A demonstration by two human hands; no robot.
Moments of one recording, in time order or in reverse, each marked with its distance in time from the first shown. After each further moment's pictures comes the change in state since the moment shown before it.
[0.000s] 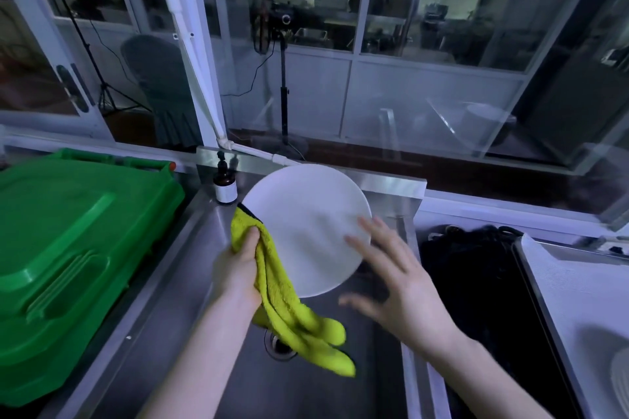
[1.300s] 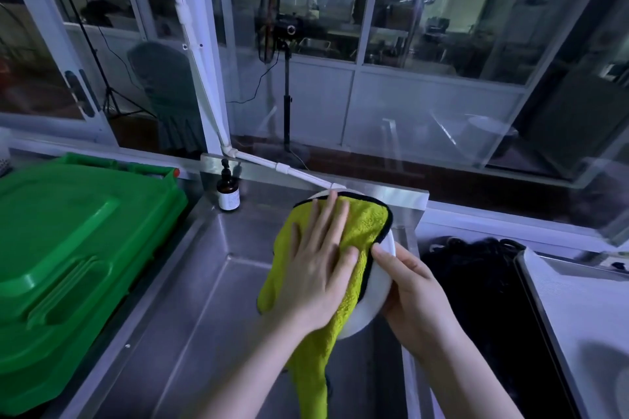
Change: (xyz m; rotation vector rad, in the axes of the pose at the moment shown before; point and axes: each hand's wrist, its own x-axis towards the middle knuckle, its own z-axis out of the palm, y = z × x) left_hand -0.042 -0.008 0.046 0.800 -0.442 1.114; right_hand 0.028 -0.028 -0.009 1.386 0.071 0.842
